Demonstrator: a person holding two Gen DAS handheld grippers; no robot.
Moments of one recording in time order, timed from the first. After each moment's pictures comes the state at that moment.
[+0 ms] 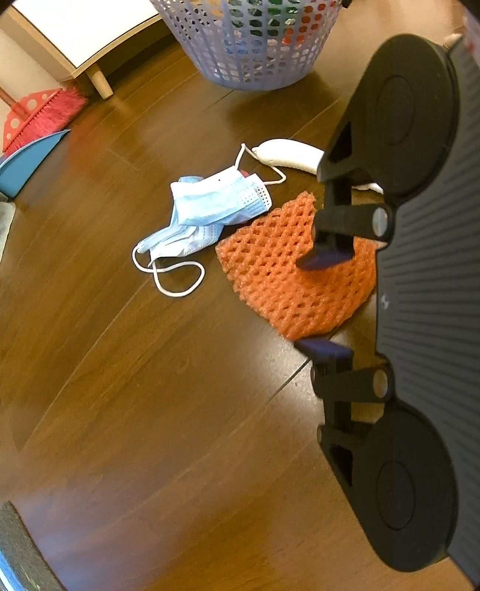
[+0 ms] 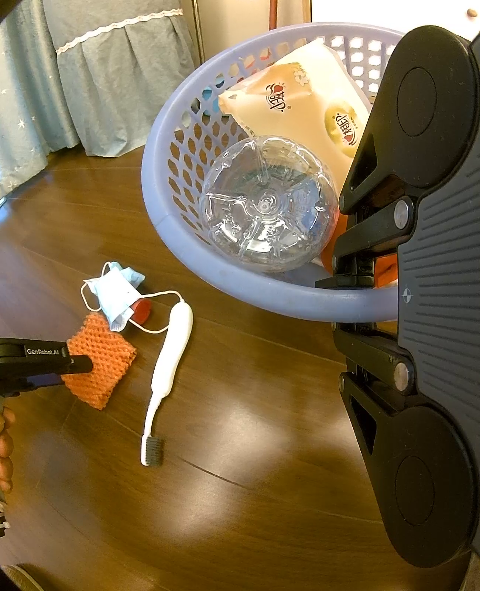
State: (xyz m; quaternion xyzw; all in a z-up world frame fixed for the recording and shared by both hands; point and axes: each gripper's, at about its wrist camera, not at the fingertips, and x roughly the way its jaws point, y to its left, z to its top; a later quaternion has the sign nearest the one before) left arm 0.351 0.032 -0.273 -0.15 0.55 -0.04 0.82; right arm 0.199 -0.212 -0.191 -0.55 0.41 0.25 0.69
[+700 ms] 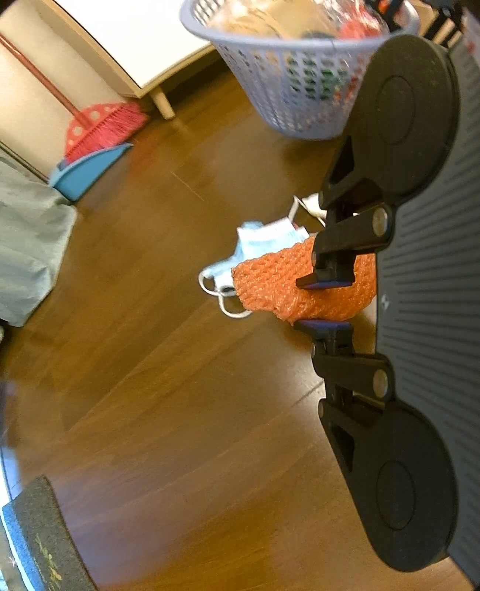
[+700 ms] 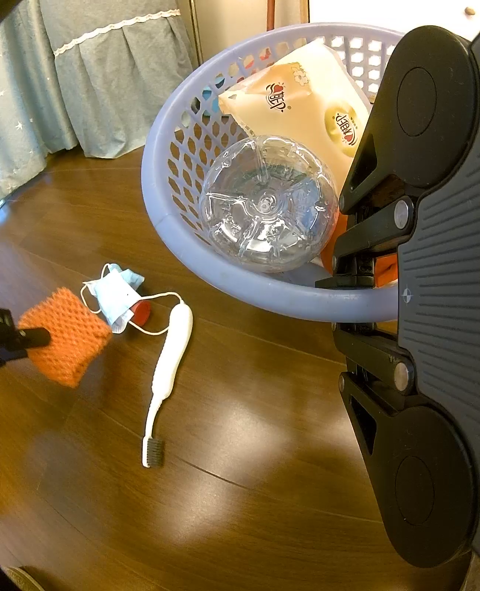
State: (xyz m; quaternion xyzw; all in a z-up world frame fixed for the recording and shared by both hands) left arm 0.335 0.038 -0.206 -0.21 0.49 -0.03 0.85; right arm 0.201 -0.213 -0.191 -0.55 0.40 0.25 0.69
